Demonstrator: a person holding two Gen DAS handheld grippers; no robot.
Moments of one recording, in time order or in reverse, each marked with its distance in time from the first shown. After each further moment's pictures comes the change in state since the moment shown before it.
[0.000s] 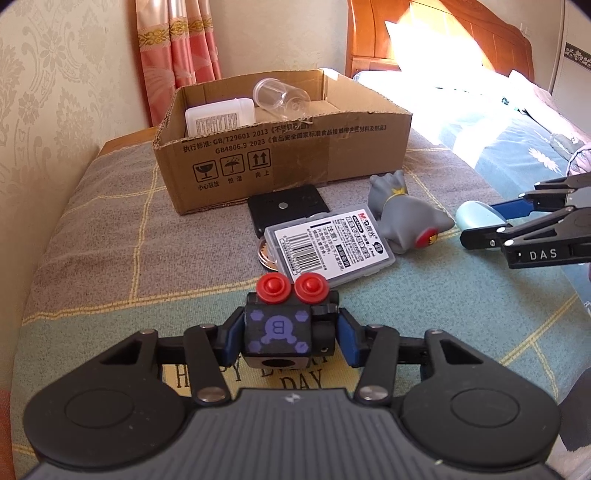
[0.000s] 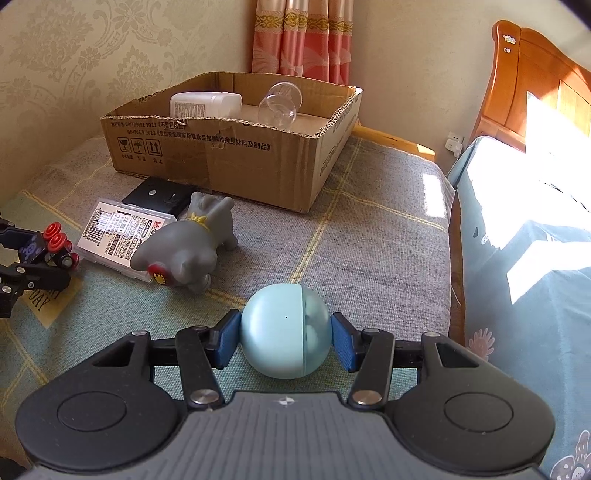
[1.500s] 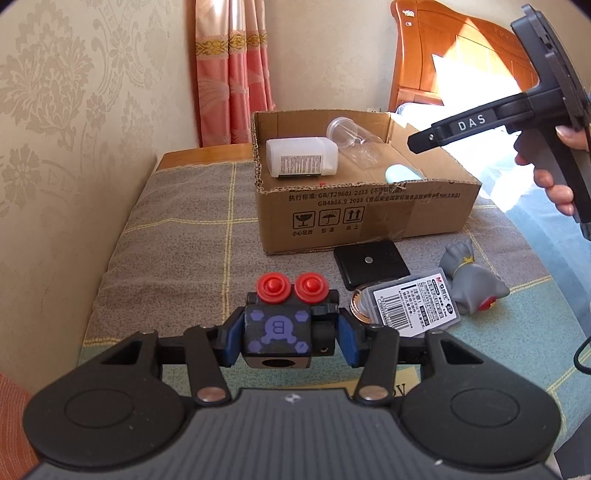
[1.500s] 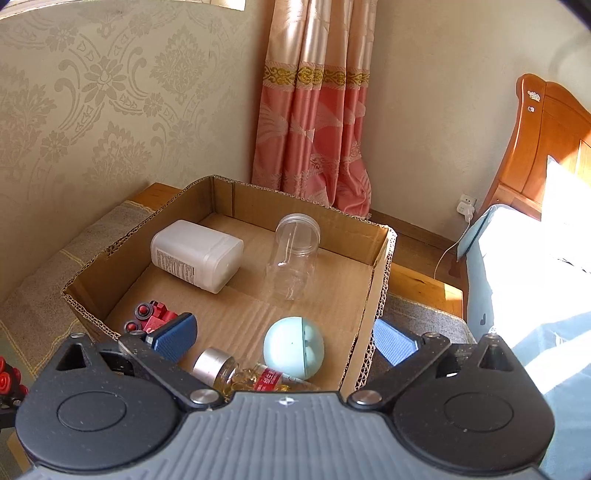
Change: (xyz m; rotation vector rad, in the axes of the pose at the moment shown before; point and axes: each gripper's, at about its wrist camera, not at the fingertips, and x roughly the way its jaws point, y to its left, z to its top) left arm -0.020 0.066 0.026 -0.113 -0.057 0.066; right arm 0.045 0.018 0.177 -0.055 -0.095 -0.020
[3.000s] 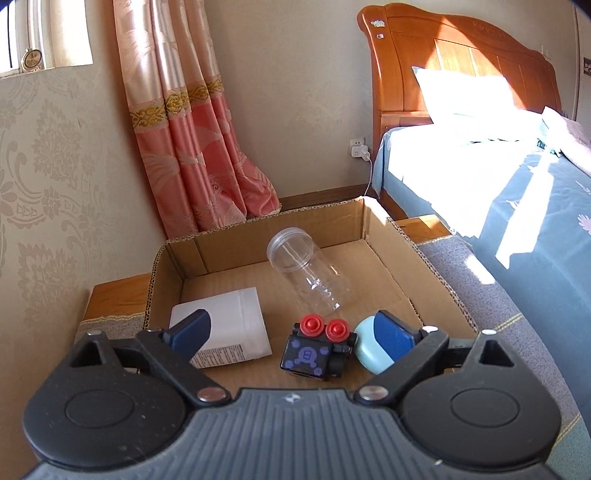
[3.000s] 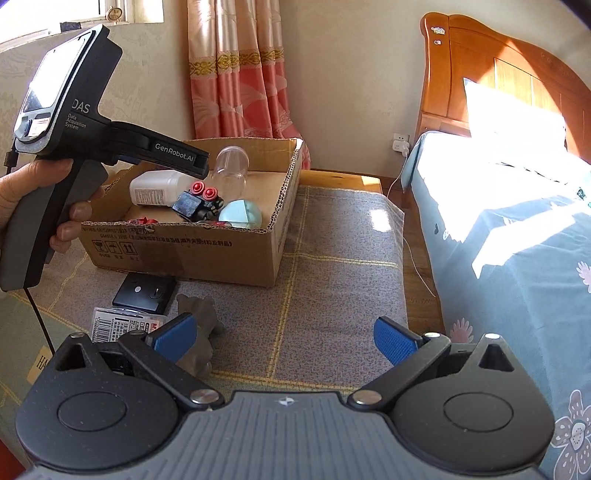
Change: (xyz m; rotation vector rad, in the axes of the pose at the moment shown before) left arm 0.100 -0.089 0.153 0.138 -0.090 0.035; right arm -0.097 -0.020 -0.122 0.264 0.028 -0.092
